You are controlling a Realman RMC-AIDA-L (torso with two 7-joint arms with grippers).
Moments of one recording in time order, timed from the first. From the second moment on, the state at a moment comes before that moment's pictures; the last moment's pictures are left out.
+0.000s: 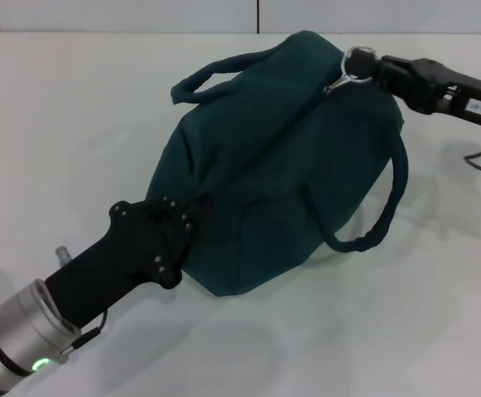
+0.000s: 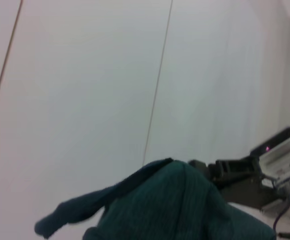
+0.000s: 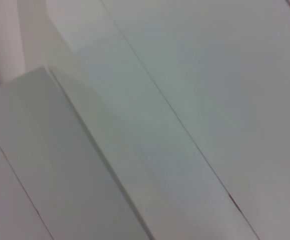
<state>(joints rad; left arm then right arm) -0.37 -2.09 0.77 -0.04 1.44 1.74 -0.54 0.60 2.00 -1.07 -0.45 -1.25 -1.53 1.53</state>
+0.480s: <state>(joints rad) -0.36 -2.09 0.76 0.01 1.37 1.83 -0.67 0.55 1.99 -1.06 -0.45 -1.26 -1.56 1.54</state>
